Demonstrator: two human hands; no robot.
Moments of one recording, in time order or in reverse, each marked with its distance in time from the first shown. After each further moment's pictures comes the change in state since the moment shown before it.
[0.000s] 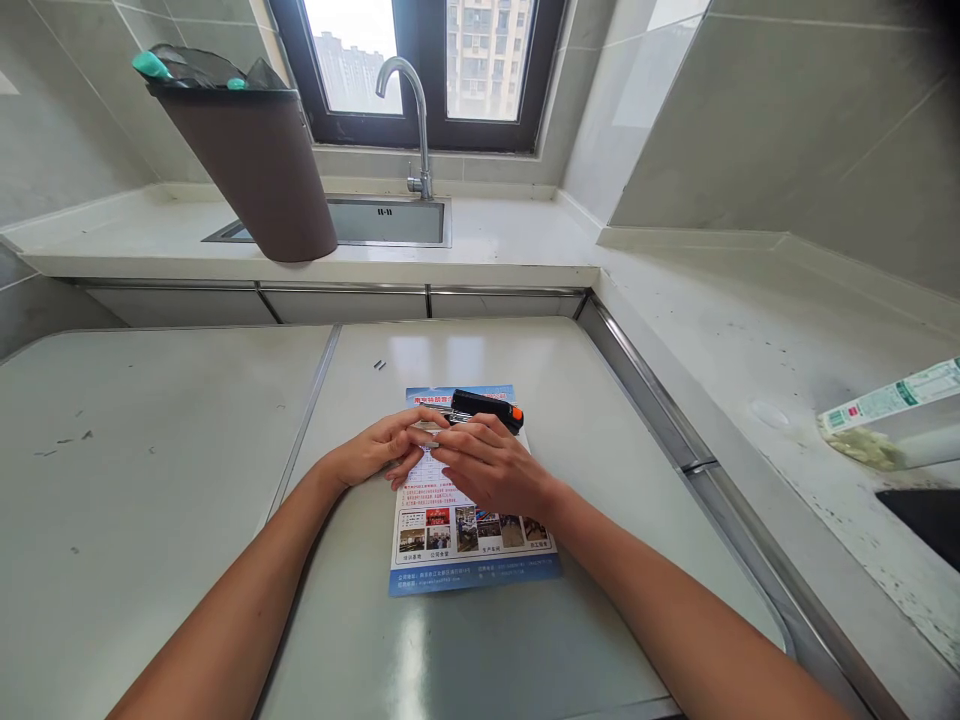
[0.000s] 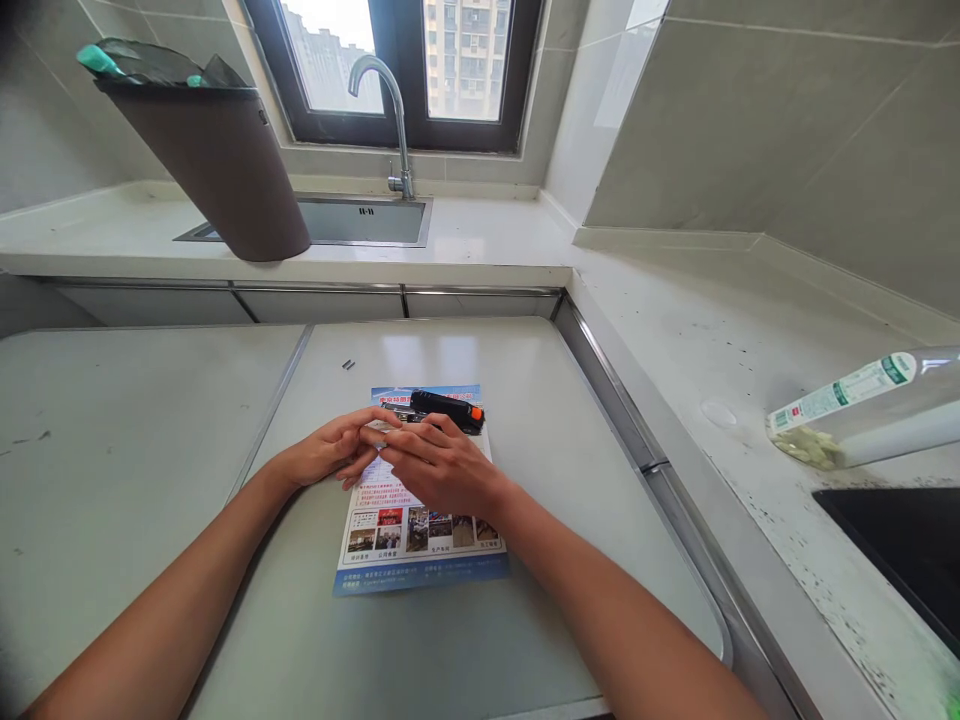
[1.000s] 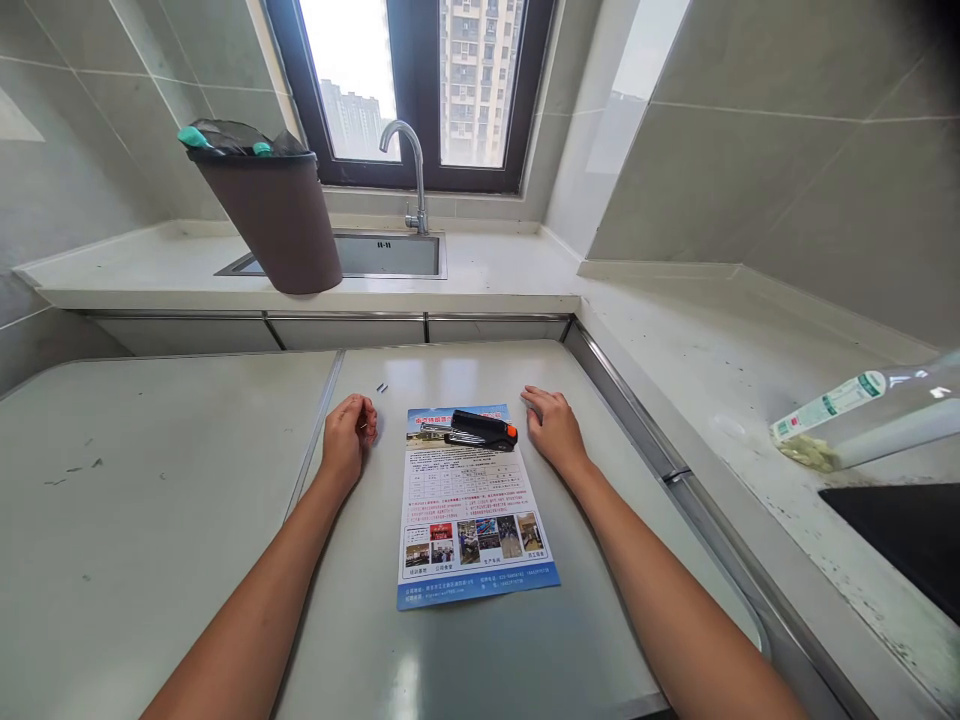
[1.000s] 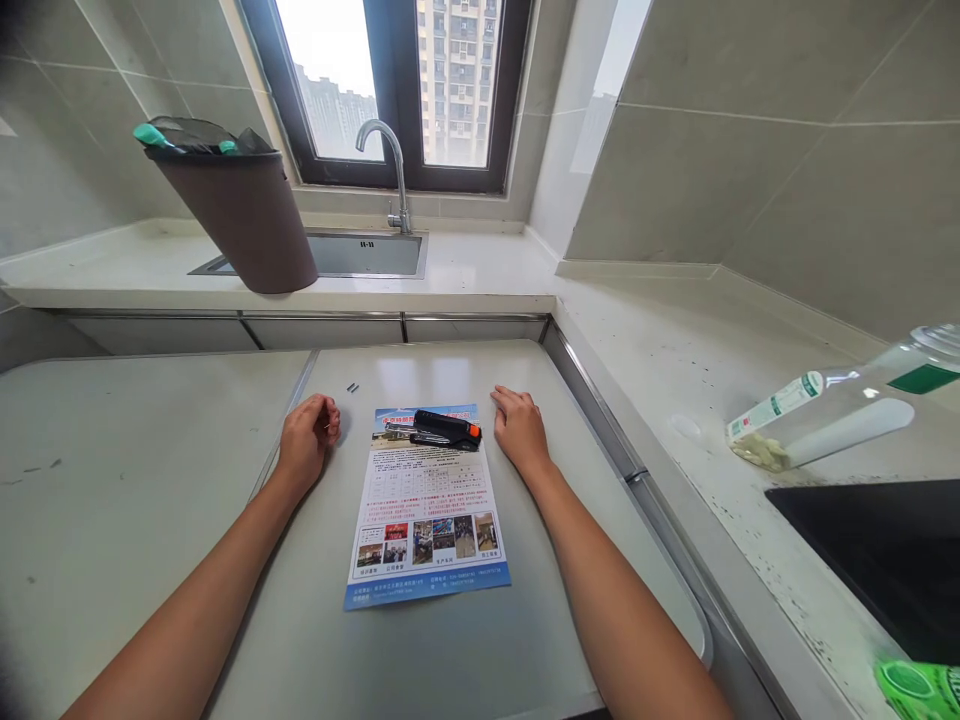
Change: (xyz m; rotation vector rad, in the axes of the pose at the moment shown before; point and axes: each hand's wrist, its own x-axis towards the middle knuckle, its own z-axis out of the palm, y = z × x) left_hand 0.000 0.002 -0.031 -0.017 1.016 0.246; right_hand -0.057 0.100 -0.015 -0.146 0.132 0.835
